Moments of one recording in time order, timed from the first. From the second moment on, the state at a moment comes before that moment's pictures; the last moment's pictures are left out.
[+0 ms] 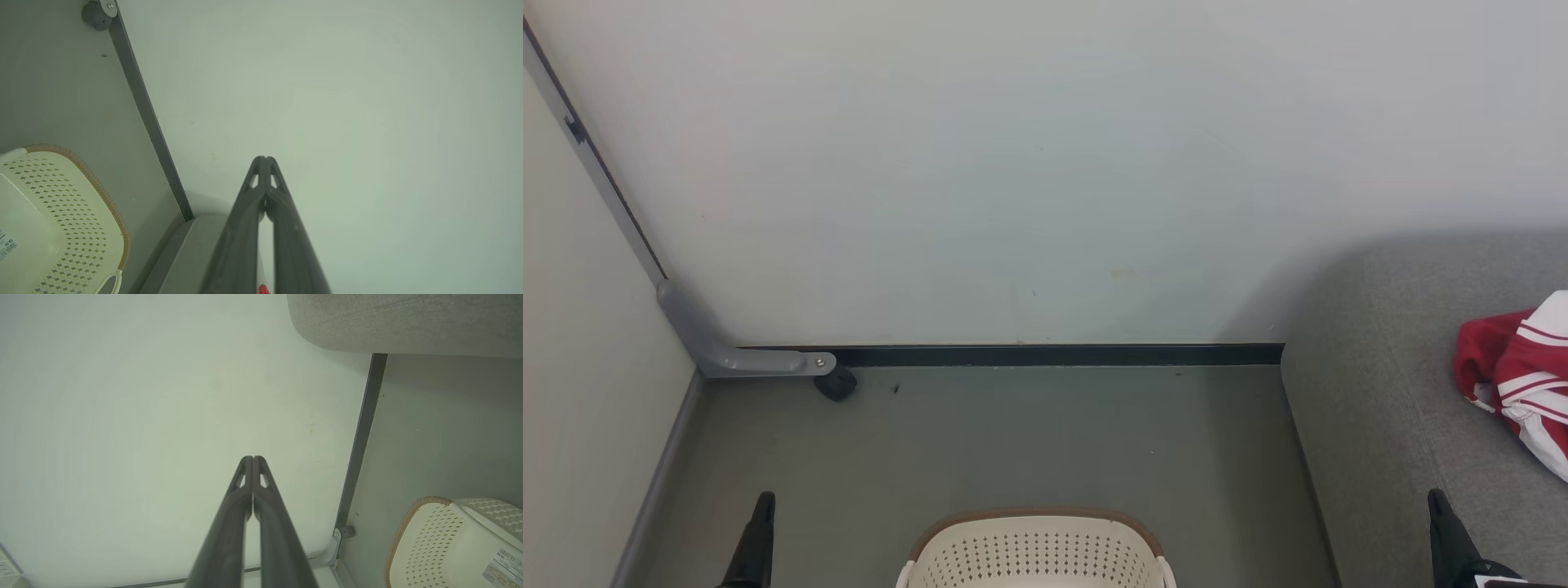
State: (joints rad) left arm -0.07 0.04 0.09 0.30 -1.60 -0.12 0.11; right arm -0.07 -0.05 -0.12 0.30 1.61 0.12 0.10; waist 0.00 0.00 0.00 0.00
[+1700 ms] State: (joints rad) left arm -0.07 0.04 0.09 0.30 -1.60 -0.12 0.11; right arm -0.07 -0.05 -0.12 0.30 1.61 0.12 0.10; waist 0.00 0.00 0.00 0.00
